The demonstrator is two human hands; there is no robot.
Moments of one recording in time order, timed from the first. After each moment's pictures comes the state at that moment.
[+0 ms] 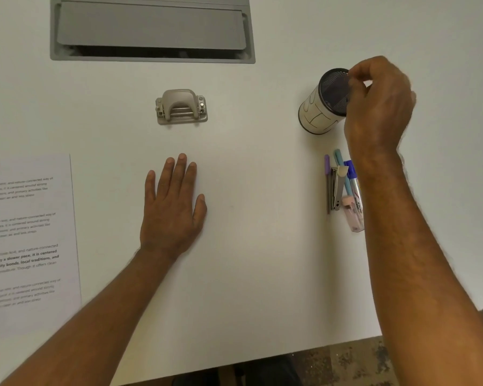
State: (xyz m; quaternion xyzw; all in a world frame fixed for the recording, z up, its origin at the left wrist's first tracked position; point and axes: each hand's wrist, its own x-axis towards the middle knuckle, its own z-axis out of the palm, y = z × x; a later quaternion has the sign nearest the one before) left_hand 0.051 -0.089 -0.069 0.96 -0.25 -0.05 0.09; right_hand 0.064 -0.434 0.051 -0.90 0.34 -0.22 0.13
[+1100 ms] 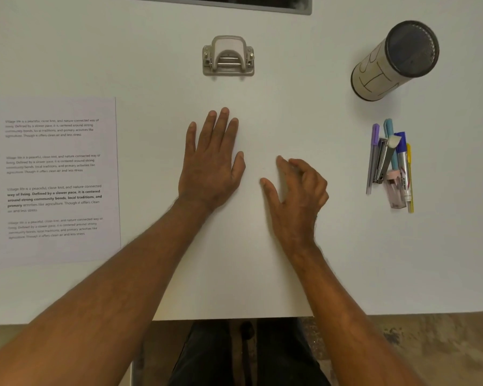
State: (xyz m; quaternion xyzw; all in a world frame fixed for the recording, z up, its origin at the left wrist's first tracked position) left_hand 0.052 -0.087 -0.073 0.96 -0.25 -0.04 0.09; right_hand -0.072 -0.229 -0.063 -0.92 0.29 -0.04 0.25
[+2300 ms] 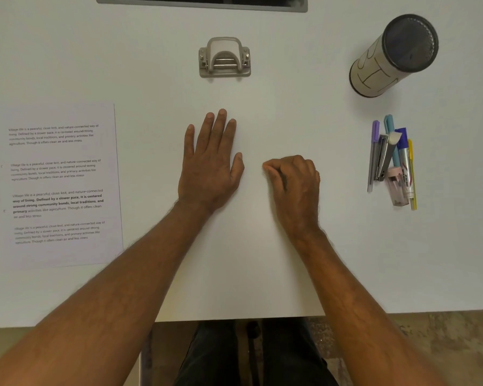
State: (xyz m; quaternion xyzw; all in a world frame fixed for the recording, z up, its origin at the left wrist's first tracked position) left_hand 0.052 -0.088 -0.073 0.96 -0.25 -0.04 0.09; right_hand -0.050 -0.247 -0.065 -0.93 0.20 -0.08 0.31
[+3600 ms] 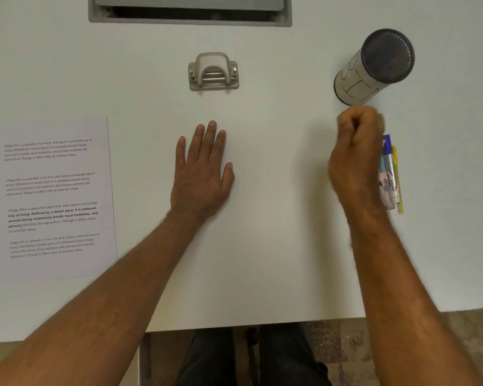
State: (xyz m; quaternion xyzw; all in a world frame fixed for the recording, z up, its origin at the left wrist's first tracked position) left_hand 0.051 -0.089 -0.068 0.96 -0.26 -0.05 0.09; right_hand -0.006 -0.332 0.019 -0.85 0.32 -0.19 0.37
